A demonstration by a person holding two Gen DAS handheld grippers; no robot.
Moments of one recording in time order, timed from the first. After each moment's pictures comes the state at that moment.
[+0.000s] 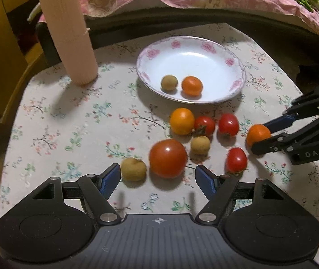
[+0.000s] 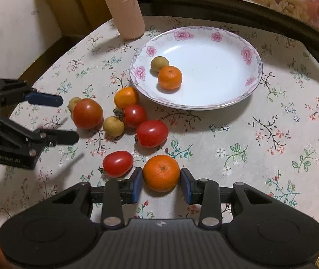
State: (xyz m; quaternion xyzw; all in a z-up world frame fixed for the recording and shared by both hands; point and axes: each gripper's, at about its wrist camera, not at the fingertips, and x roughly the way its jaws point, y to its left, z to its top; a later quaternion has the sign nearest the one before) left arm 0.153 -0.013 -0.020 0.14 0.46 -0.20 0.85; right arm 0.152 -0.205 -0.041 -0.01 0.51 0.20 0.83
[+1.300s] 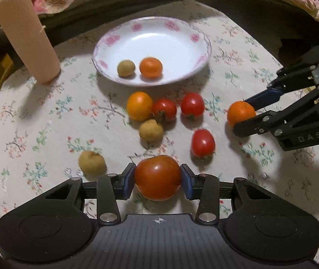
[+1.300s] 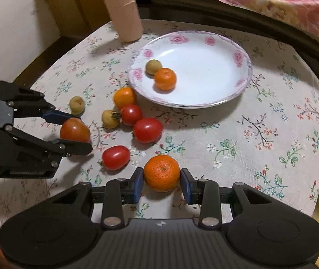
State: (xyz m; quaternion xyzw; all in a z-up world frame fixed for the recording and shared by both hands) left arm 0.132 -0.046 -0.042 0.18 0.49 -0.25 0.81; right arm 0.140 -0.209 -0.029 -0.02 0.51 0.19 0.84
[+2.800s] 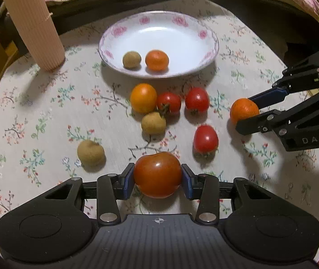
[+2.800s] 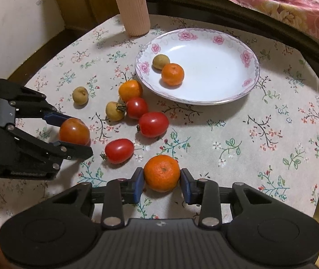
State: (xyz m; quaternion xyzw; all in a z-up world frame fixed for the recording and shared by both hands) left arm 0.133 -0.043 -0.045 0.15 0.50 -0.24 0.82; right arm 0.138 -0.203 -0.032 -0.04 0.51 0.20 0.84
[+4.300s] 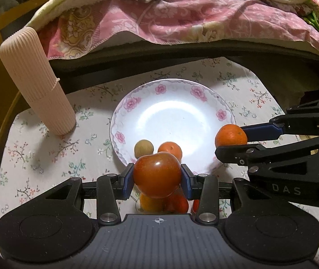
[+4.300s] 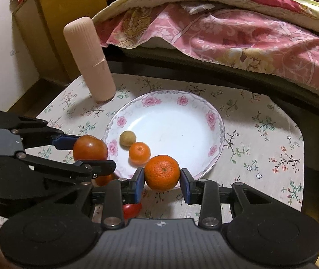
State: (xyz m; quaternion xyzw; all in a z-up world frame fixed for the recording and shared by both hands) left arm 0.200 -0.083 -0.001 0.12 0.44 -0.19 0.87; right arm 0.191 -0.215 0.008 0.01 0.44 0.12 0.89
